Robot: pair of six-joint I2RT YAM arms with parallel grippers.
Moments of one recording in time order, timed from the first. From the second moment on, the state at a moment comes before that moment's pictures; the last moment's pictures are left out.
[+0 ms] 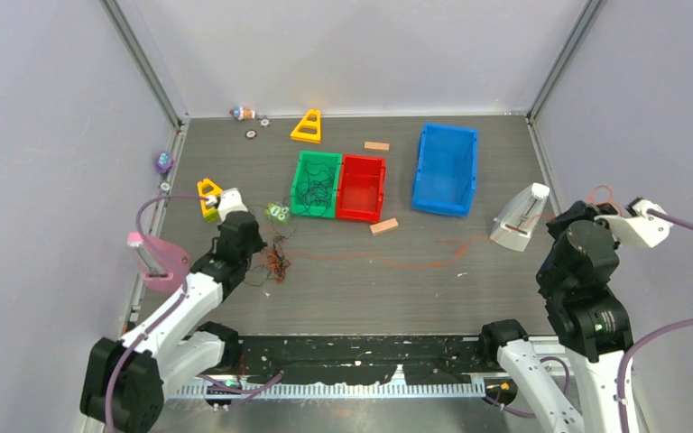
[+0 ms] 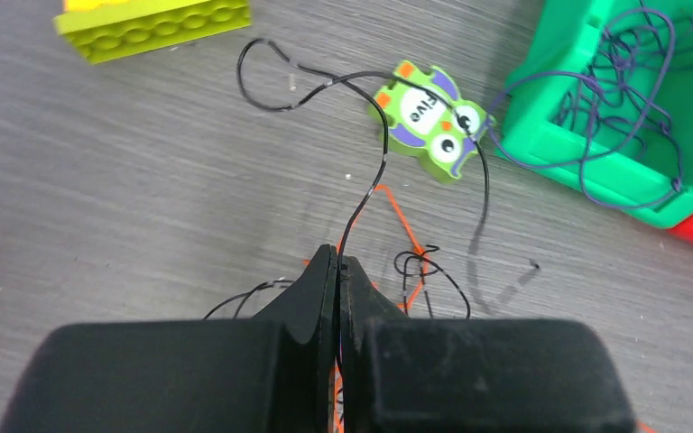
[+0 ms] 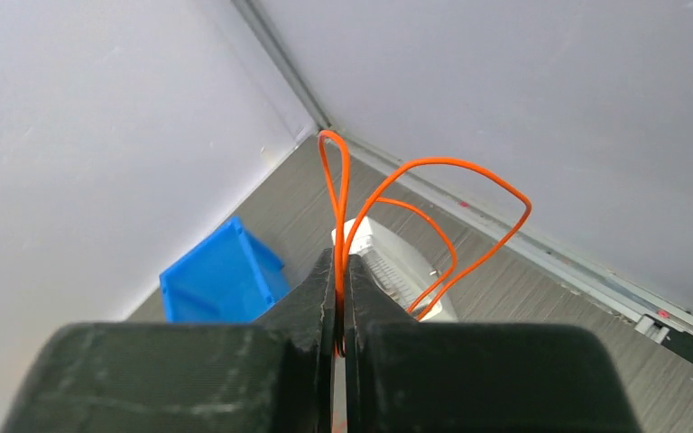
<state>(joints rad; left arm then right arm) -0.35 1.00 0.50 -0.11 -0.39 -0.45 0.18 0.54 1.05 -0.64 0.85 0.53</state>
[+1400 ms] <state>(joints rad) -0.89 1.52 0.76 0.38 0.27 0.34 0.18 0.74 1.31 -0.61 -0.07 0.37</state>
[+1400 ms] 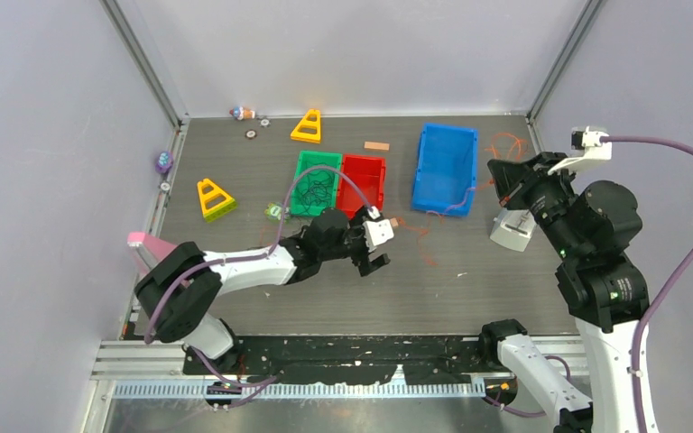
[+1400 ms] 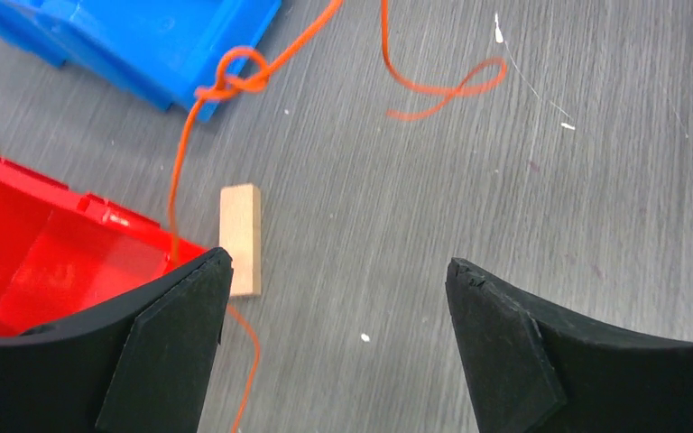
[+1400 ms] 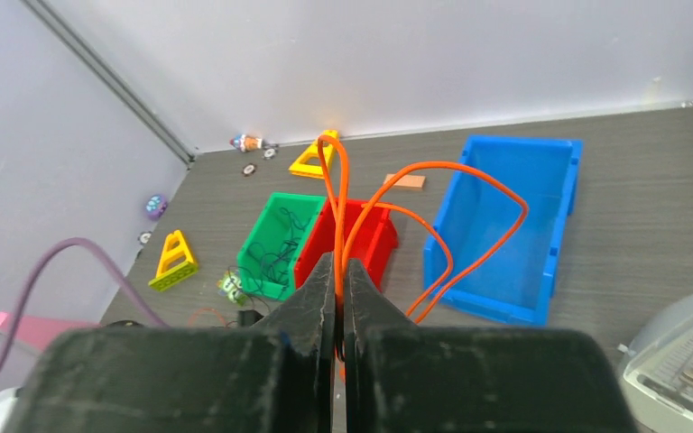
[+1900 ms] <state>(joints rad) -0.90 1.61 0.79 0.52 0.14 0.37 0.18 0.74 1.34 -0.64 -0.12 0.37</state>
